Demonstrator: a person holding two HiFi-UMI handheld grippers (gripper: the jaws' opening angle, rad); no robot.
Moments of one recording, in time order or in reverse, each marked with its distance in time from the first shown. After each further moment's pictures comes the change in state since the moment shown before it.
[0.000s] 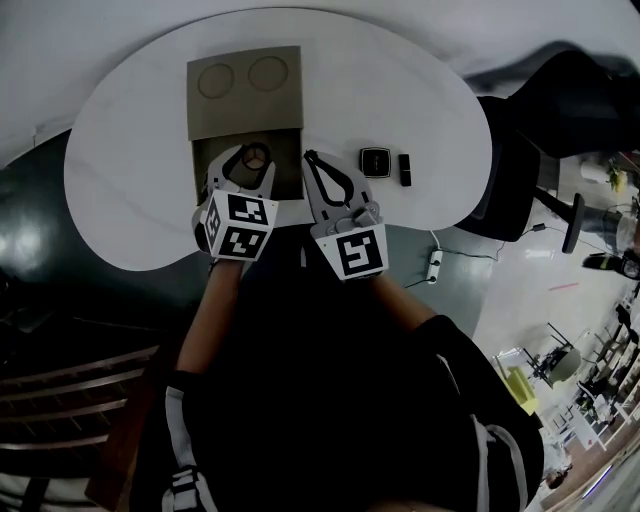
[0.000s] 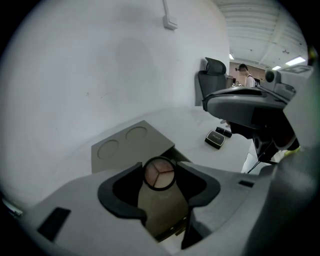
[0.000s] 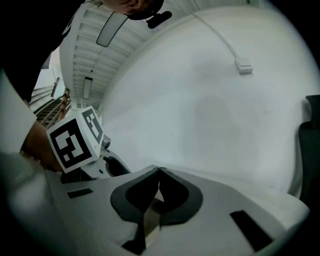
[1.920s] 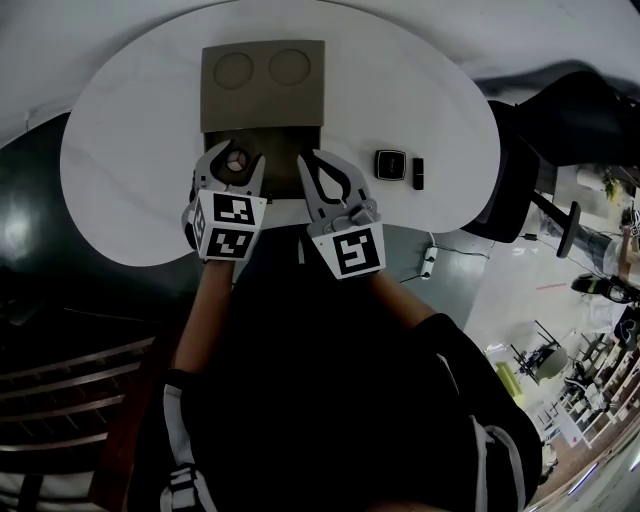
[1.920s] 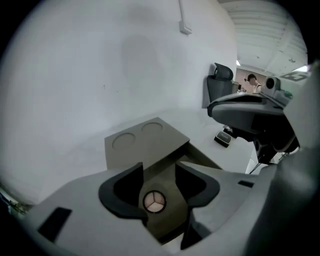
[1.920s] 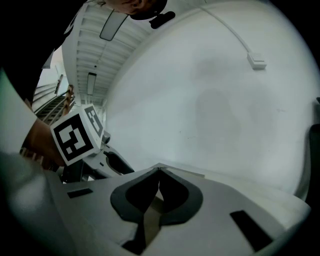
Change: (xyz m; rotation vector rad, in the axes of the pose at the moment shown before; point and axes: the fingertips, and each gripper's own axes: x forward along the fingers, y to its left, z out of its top) left arm -0.007 0.049 -0.024 -0.074 -0.031 0.009; right arm 0.037 0.032 -0.001 -0.026 0.039 0.035
